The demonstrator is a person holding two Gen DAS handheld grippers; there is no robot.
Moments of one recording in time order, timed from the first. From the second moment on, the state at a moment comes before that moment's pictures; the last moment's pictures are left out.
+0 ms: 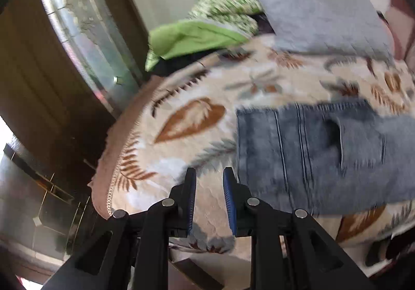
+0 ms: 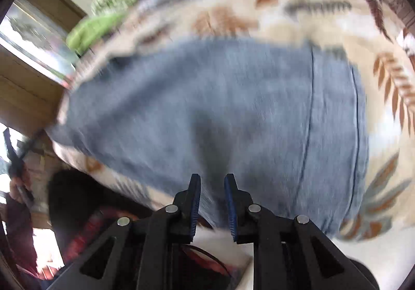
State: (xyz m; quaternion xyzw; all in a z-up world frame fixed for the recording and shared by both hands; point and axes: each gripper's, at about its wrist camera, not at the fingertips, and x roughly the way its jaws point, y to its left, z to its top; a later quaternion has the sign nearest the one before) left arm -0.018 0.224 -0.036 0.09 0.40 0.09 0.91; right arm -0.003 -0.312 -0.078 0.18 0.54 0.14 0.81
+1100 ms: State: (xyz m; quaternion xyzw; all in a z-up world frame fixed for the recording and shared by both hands) left arm 0.055 0.057 -0.133 0.04 0.46 -0.03 0.89; right arm 0.202 -0.087 -0.077 0.07 0.49 0.27 0.82
